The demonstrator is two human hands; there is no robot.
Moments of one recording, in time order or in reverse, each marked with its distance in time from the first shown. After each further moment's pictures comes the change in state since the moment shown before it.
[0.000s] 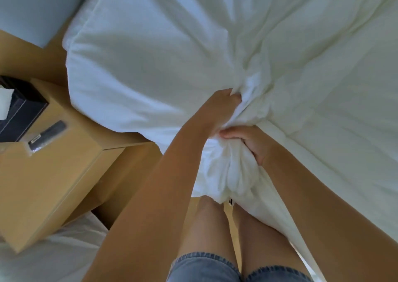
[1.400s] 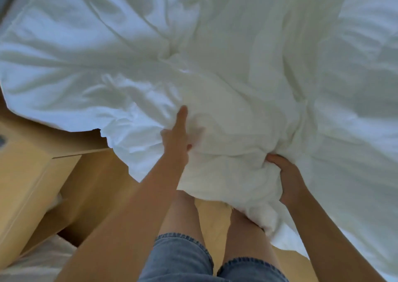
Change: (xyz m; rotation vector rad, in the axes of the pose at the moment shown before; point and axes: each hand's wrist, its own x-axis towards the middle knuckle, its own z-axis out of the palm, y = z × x) left_hand -0.042 -0.077 0.105 -0.613 0.364 -0.411; right_hand -0.175 0.101 -0.133 0.384 0.643 -0.119
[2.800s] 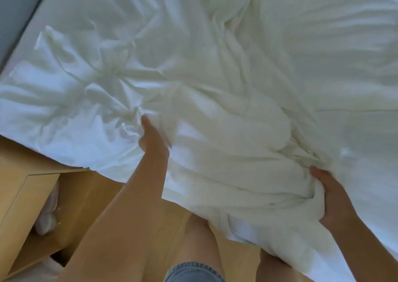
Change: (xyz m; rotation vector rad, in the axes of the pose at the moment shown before) left_hand -0.084 -0.123 0.149 -0.082 0.303 0.234; right_hand -0.043 -0.047 -0.313 0.310 -0.083 -0.134
